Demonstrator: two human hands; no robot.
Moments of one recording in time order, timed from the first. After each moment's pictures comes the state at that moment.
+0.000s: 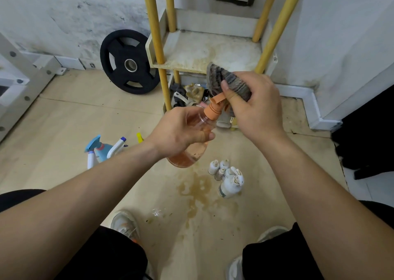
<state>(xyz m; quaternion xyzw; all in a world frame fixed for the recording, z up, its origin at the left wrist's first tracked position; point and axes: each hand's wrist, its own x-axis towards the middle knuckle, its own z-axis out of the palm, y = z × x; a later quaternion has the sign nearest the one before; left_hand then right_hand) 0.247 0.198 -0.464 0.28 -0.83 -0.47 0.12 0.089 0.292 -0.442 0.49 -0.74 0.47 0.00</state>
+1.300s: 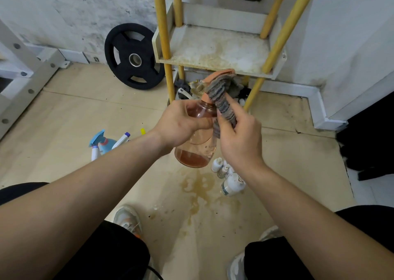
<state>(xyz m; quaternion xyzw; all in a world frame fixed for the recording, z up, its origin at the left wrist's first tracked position) 0.248 0.192 -0.465 0.33 -0.71 -0.59 0.16 0.148 0.304 -0.479 0.41 -0.76 0.49 -0.11</state>
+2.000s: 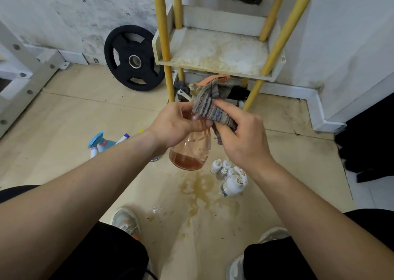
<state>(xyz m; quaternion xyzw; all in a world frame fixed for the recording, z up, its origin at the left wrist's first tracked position) 0.254 0.187 -0.464 0.33 -0.69 -0.63 0.16 0.130 0.309 -0.472 0.51 -0.73 0.45 -0.10</state>
